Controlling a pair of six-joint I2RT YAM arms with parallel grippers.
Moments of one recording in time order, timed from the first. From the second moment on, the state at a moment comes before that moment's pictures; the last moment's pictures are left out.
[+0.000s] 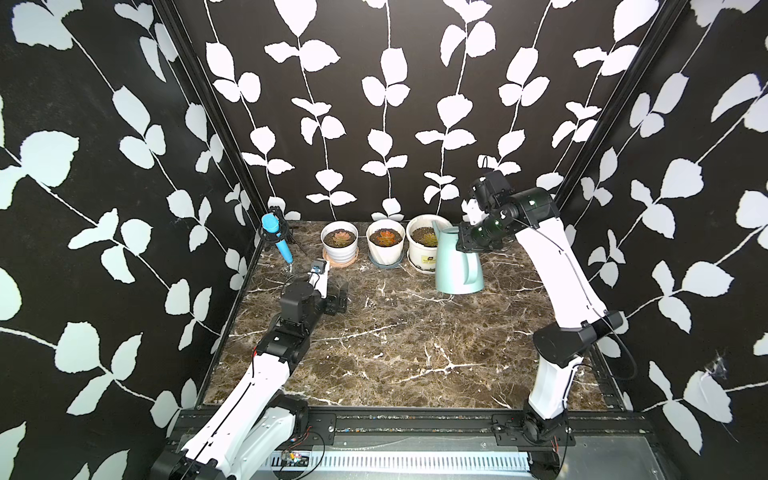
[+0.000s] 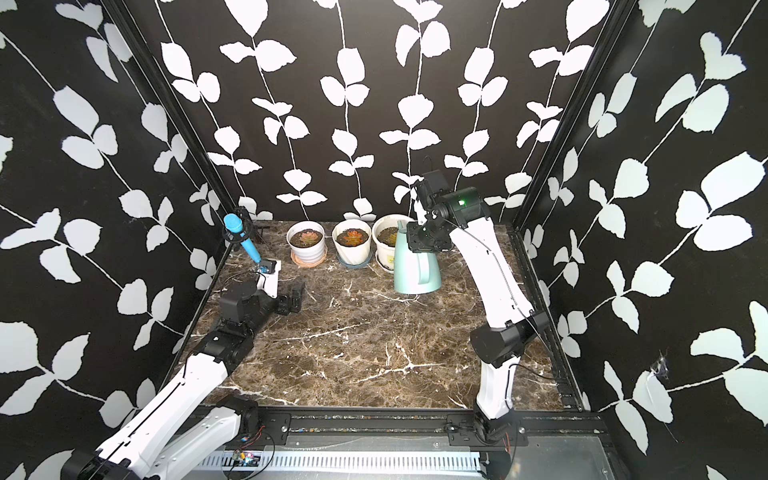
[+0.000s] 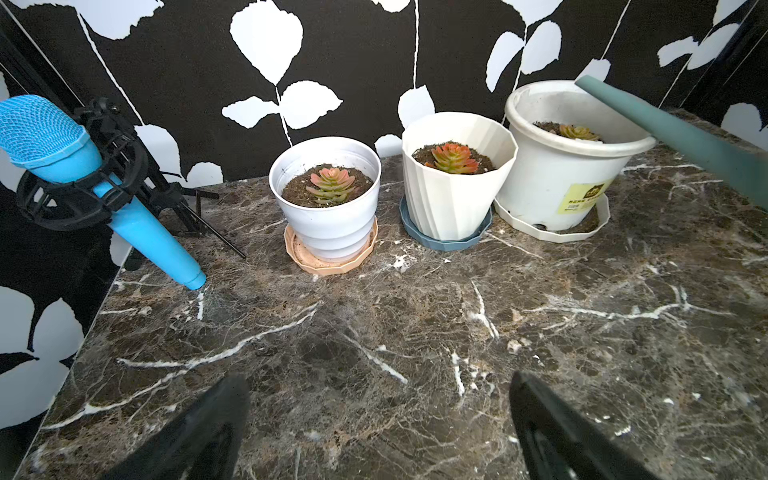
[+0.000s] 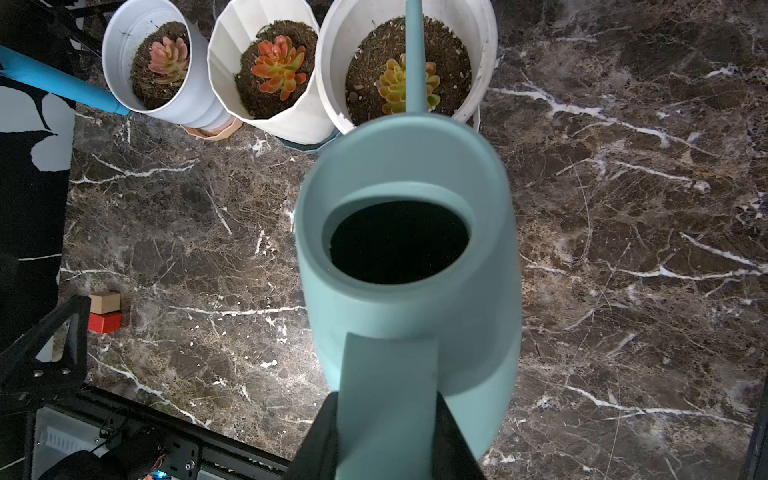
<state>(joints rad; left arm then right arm) -0.32 0.85 0.57 -0.07 -0.07 0.03 0.45 1.88 2.39 -1.58 -0.11 0.32</state>
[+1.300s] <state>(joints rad) -0.32 0.85 0.57 -0.07 -0.07 0.03 0.43 1.79 2.30 -1.60 -0.09 0.31</state>
